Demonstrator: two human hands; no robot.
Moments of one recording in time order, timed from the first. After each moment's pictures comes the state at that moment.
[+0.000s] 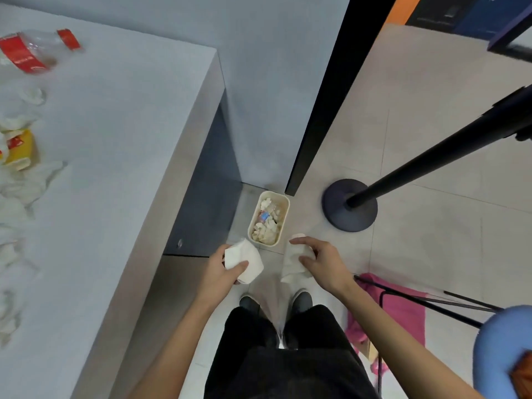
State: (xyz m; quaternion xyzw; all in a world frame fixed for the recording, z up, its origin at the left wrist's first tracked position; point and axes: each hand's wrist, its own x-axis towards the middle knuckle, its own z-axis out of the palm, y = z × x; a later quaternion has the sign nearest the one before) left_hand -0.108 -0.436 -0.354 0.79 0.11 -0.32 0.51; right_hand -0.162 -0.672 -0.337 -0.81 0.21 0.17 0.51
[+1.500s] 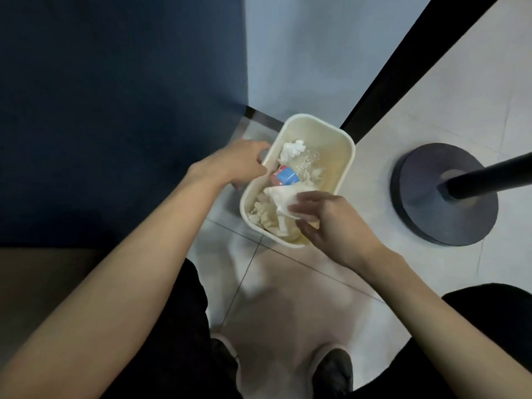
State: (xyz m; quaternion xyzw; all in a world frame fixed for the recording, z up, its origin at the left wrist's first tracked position) left_hand 0.096 -0.503 -0.843 0.90 -0.15 -0.34 0.25; right_hand -0.048 -0.680 -0.837 -0.95 -0.08 0.12 0.27
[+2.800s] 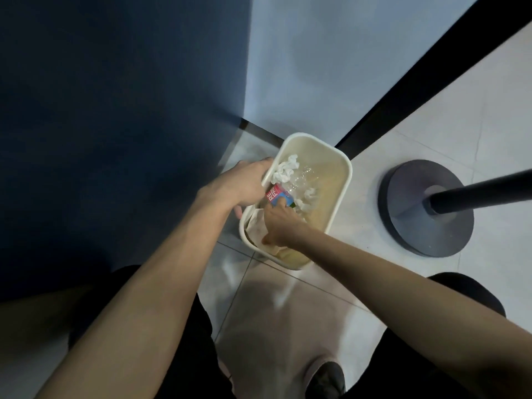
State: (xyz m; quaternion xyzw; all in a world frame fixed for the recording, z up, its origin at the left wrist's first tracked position) left_hand 0.097 -0.503 -0.840 0.86 -0.14 -0.39 0.31; right_hand 0.031 -0.618 -0.909 -0.92 -0.07 0.39 0.04
